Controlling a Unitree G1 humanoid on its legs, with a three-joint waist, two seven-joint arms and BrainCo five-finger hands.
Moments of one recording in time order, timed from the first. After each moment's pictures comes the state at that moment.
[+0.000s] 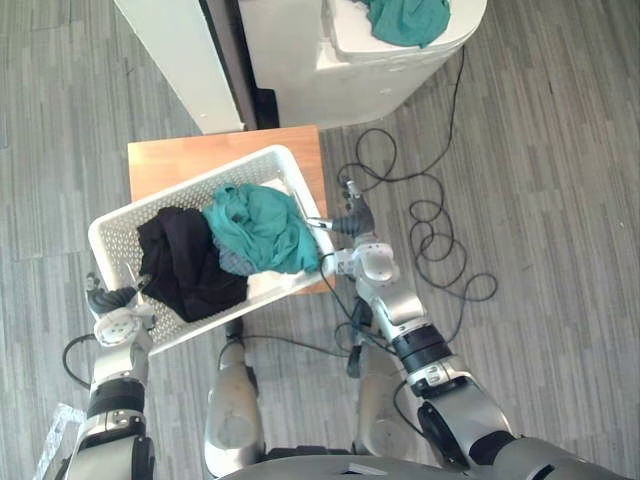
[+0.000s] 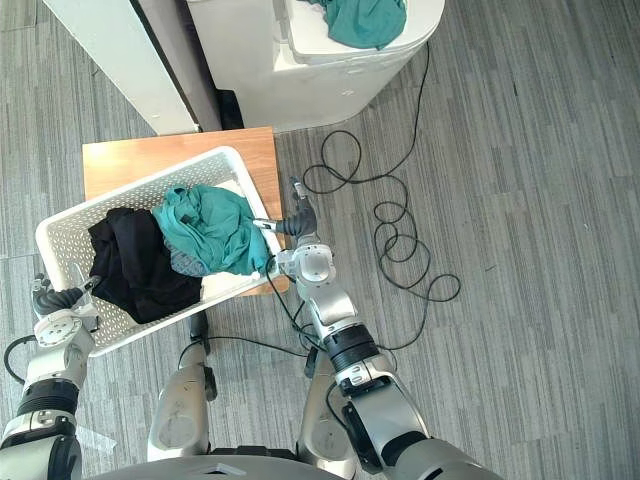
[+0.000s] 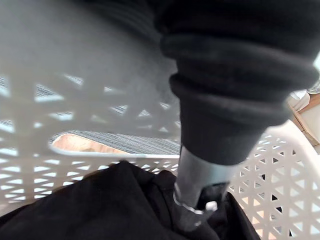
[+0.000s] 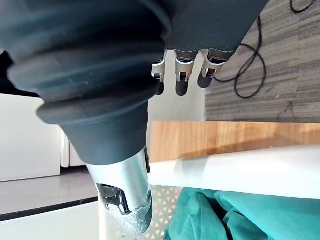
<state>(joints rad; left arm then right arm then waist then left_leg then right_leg) -0.24 0.30 0.33 0.58 -0.25 0.09 0.46 -0.54 -0.06 0.24 0.34 0.07 0.09 -0.26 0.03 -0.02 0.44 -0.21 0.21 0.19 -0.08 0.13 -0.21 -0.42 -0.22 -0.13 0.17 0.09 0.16</state>
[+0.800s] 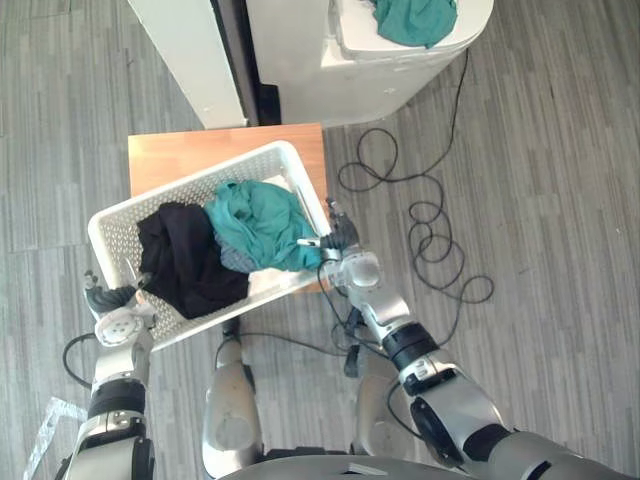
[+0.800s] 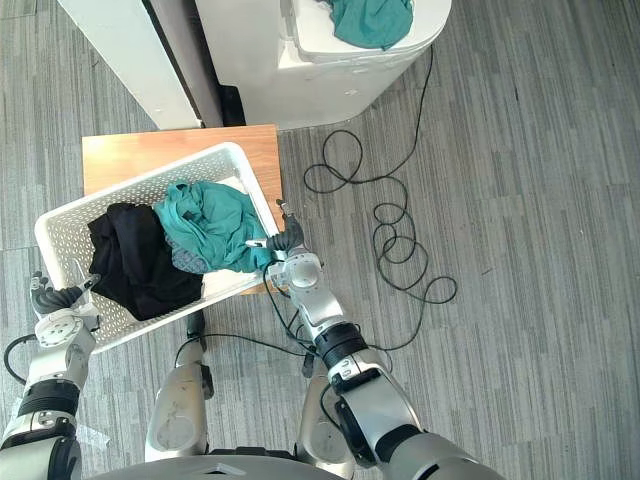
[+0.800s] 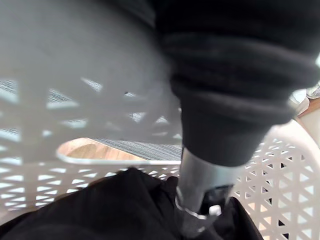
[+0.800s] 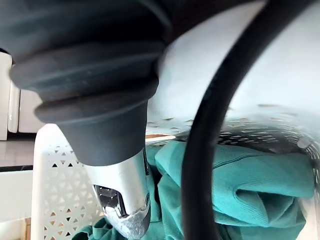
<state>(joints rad) -0.24 0.30 0.31 0.58 -0.26 0.06 0.48 -0.61 -0.03 0.27 0.54 -0.02 0.11 -0.22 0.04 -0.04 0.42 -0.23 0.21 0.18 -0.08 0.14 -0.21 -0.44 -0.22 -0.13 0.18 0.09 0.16</state>
